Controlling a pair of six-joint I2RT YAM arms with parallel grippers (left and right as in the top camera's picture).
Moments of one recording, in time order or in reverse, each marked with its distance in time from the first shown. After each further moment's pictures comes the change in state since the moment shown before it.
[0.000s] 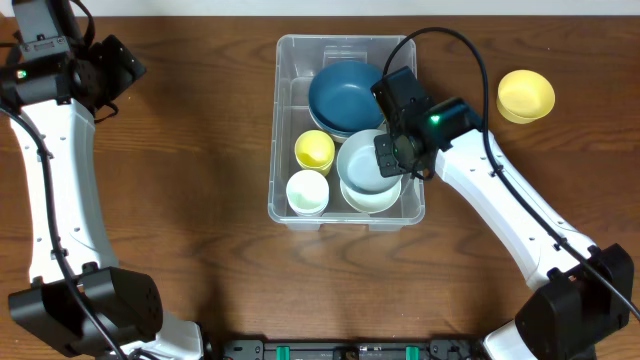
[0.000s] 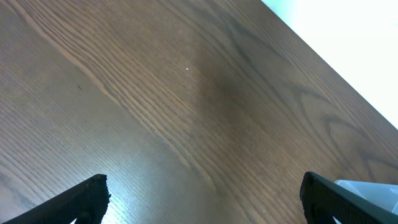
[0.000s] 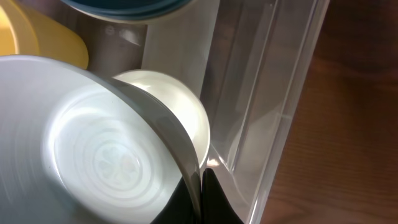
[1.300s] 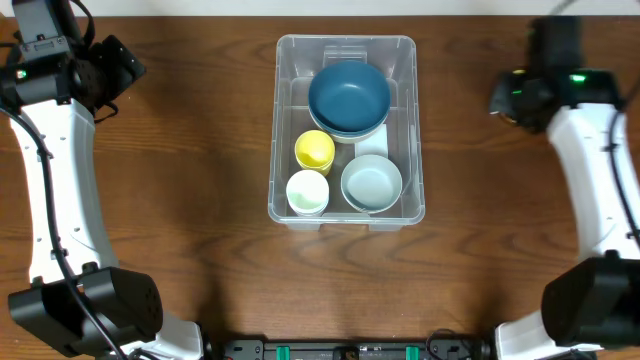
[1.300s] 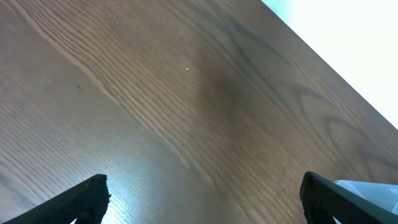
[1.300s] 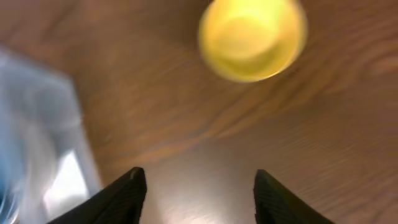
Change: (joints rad) left arm 0.000 0.000 0.000 0.000 0.000 0.000; right arm -0.578 -0.002 0.098 0.146 -0.033 0.077
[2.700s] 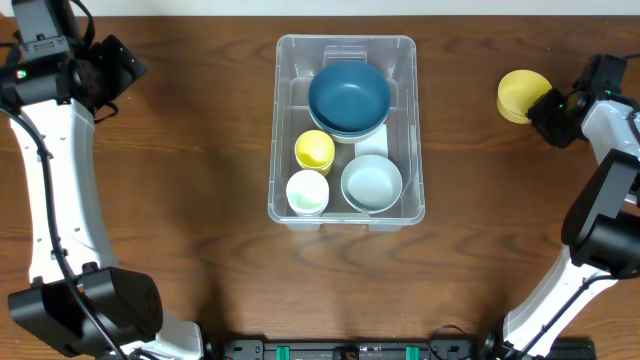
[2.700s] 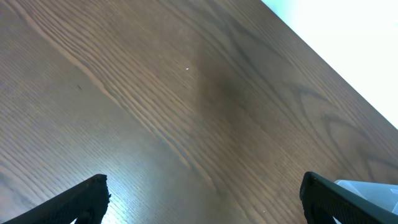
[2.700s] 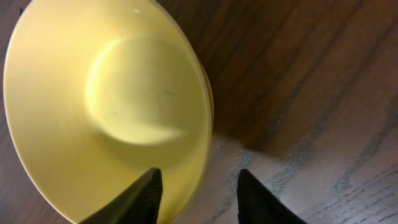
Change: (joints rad) left arm 0.000 0.000 0.000 0.000 0.000 0.000; right arm -0.294 0.434 -0.035 0.371 -0.271 0.138
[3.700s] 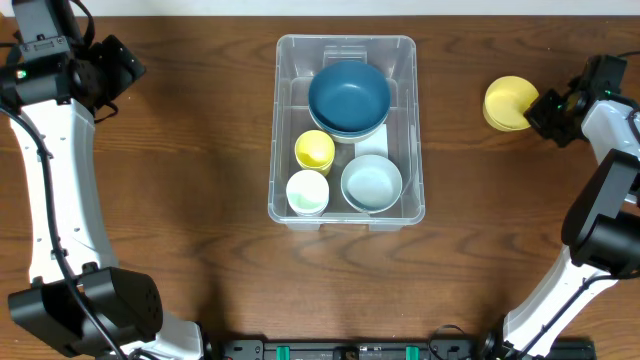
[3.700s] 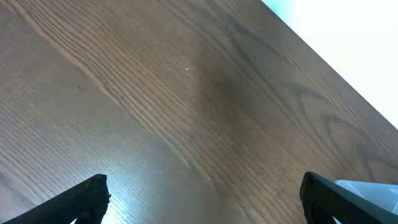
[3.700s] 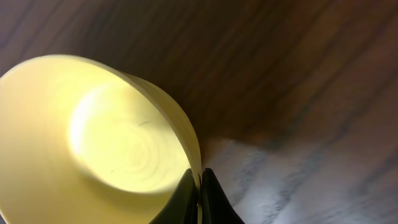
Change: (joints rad) left arm 0.000 0.000 0.000 0.000 0.000 0.000; right arm 0.000 -0.003 0.000 -0.011 -0.061 -0.090
